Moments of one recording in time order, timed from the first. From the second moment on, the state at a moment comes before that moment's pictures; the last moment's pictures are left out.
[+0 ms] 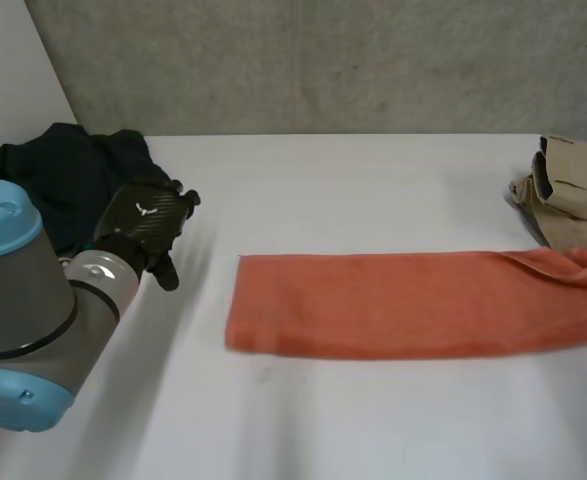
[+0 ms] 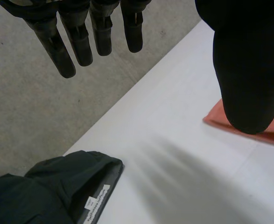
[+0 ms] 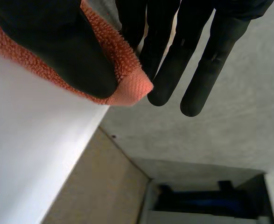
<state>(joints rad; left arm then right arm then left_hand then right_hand) 4.31 -1.83 -1.69 3.35 -1.57 3.59 1.17 -1.08 1.59 -0.19 1.38 2.12 0.28 0.27 0.27 0.27 0.09 1.09 1.17 1.19 1.20 1.01</state>
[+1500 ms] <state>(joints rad) 3.95 -2.28 -1.33 3.35 -1.87 3.66 1.77 -1.19 1.85 -0.20 1.29 2.55 0.40 0.40 0.40 0.41 0.23 0.83 0.86 0.85 0.85 0.67</state>
